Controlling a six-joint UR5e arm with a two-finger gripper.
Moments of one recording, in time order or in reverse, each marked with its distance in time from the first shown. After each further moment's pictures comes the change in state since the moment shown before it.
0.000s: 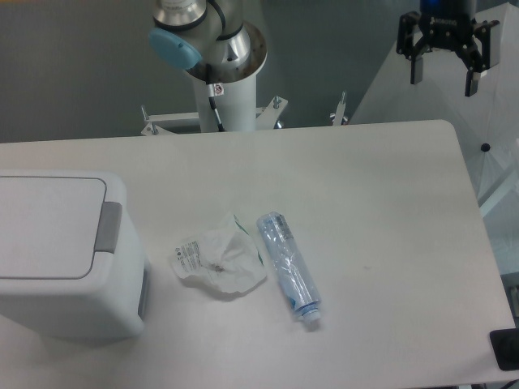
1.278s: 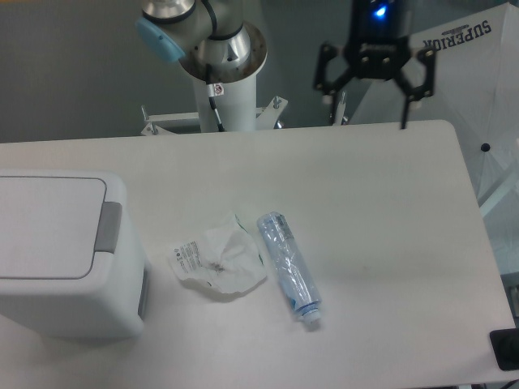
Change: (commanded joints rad) arm -0.402 -0.037 0.054 0.081 -0.091 -1.210
